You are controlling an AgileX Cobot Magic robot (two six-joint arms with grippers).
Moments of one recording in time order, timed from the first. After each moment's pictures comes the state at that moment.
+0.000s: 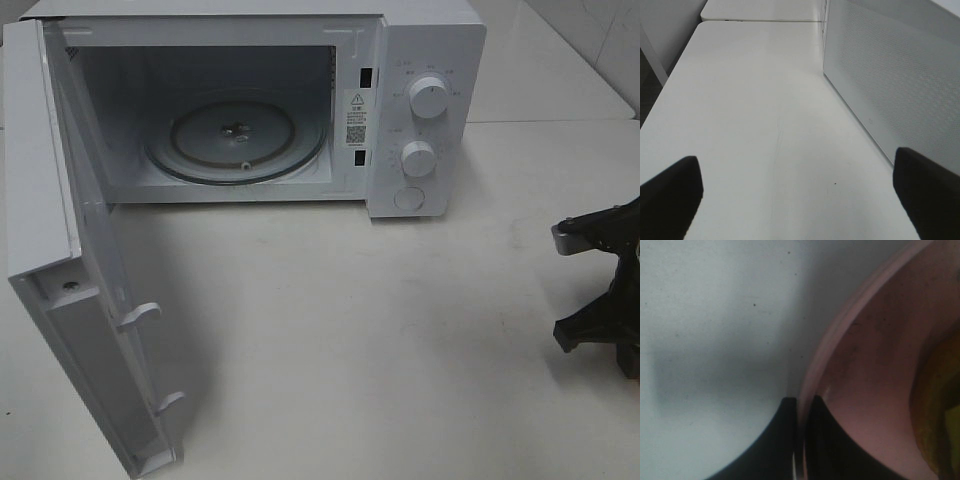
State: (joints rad) left arm 0.05 0.00 -0.50 -0.05 1.05 0.03; right arm 0.11 1.72 -0.72 -0.32 0.62 0.24
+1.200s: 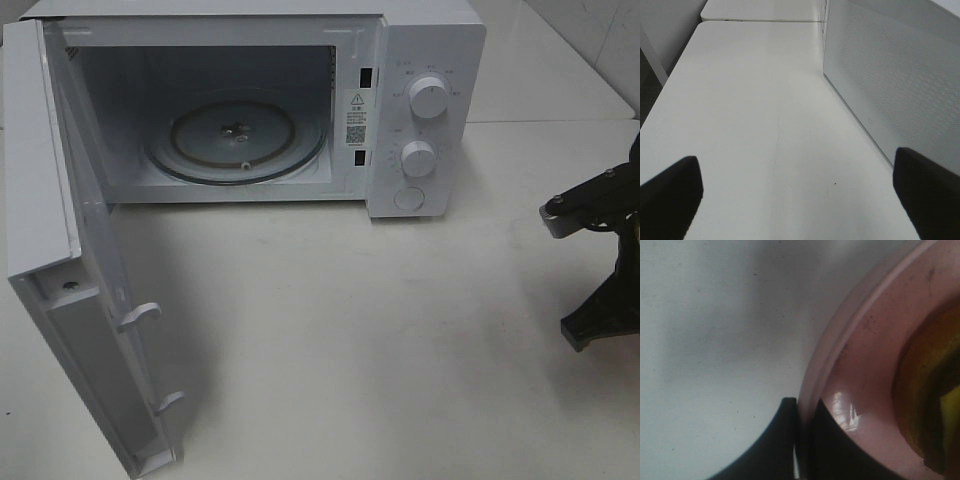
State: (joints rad) left arm 0.05 0.00 -0.50 -0.05 1.05 0.03; right arm 0.38 1.53 -0.71 -0.52 0.87 0.47
